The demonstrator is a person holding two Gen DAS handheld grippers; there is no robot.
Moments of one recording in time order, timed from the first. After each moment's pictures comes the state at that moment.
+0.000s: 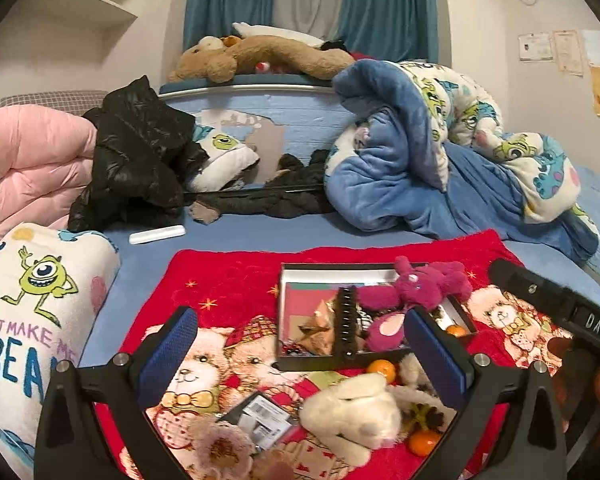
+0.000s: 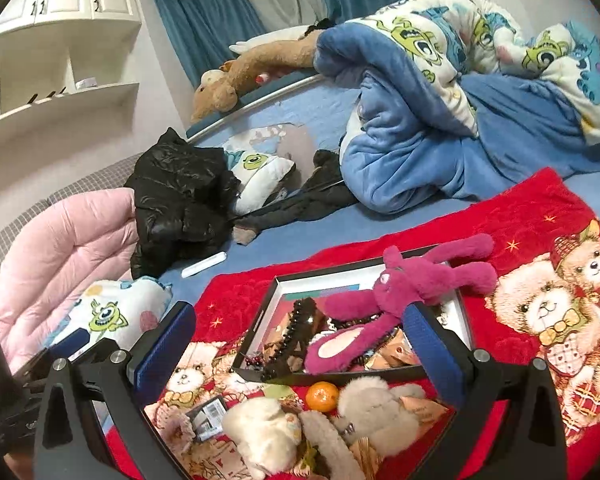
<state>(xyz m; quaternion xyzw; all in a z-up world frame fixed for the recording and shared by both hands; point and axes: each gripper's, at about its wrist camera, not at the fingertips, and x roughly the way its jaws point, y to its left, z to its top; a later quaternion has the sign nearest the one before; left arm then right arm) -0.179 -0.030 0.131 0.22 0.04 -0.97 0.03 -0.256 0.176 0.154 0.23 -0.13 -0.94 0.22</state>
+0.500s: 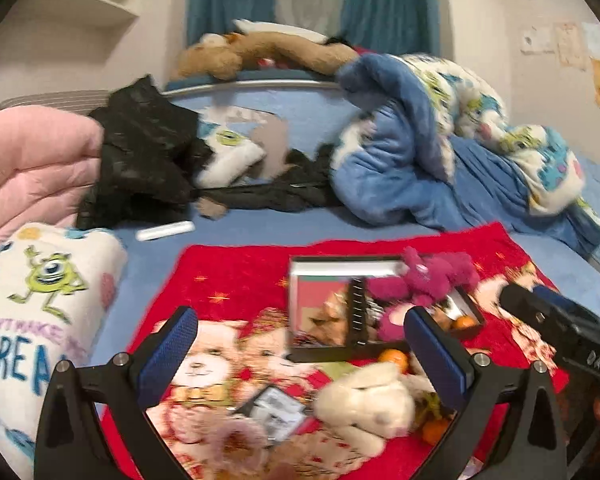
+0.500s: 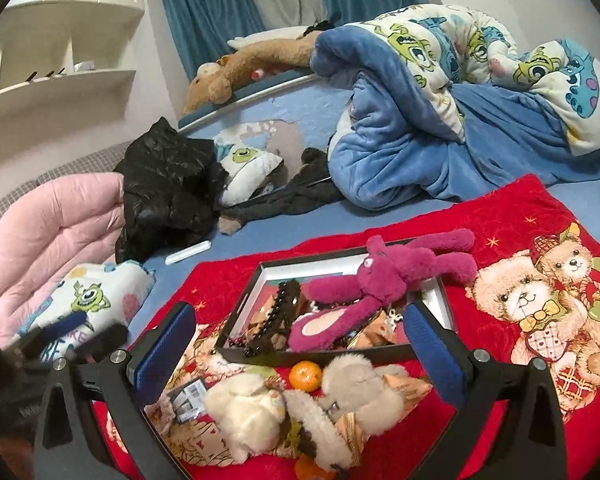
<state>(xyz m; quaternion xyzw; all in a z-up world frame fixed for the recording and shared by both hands) -0.173 -0.047 0.130 0.23 0.03 -0.97 0.05 -0.233 0.169 0.138 0.23 -0.10 -0.95 0.20</state>
